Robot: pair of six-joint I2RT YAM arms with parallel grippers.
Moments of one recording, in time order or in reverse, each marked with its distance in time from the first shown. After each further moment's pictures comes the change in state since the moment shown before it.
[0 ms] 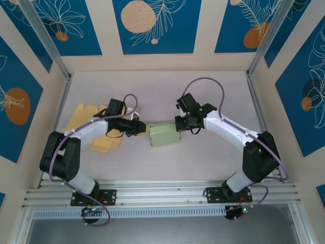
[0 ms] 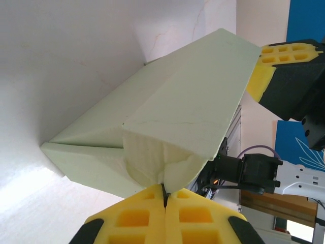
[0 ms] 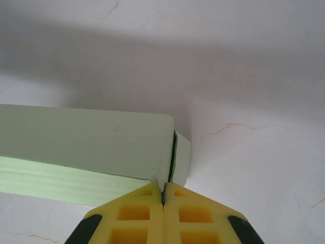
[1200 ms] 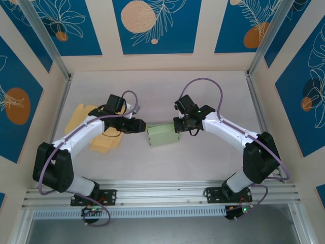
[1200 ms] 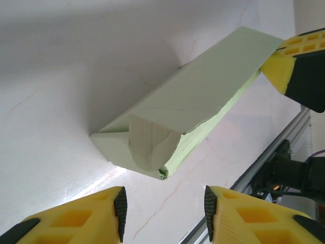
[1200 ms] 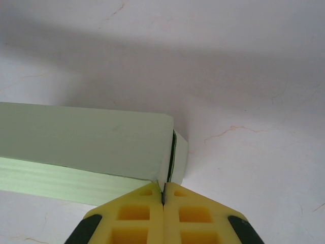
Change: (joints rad) left arm -0.068 -0.119 0.126 -0.296 -0.306 0.168; right arm 0.028 -0.009 -0.016 0.023 0.036 0.001
